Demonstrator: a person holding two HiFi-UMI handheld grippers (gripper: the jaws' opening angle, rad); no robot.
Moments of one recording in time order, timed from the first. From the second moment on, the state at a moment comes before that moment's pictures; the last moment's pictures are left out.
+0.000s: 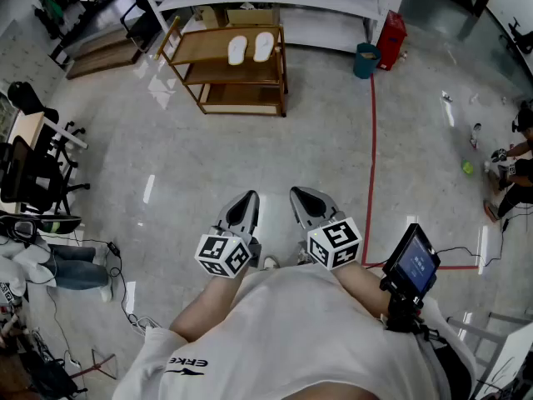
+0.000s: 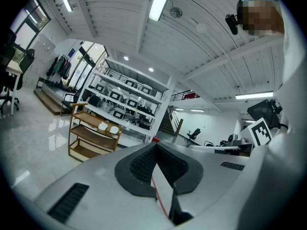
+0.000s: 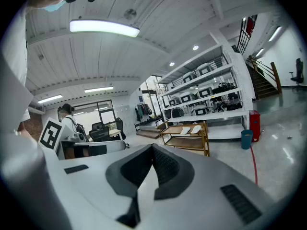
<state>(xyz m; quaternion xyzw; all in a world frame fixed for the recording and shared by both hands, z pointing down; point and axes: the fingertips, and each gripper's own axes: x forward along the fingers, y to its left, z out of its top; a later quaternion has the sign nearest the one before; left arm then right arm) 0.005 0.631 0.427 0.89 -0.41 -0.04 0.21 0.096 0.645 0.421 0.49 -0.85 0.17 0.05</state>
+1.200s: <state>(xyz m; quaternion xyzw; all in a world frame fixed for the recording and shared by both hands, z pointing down) 0.023 0.616 0.434 0.87 -0.43 -0.03 0.22 0.124 0.628 0.426 0.49 -0.85 0.19 0.03</state>
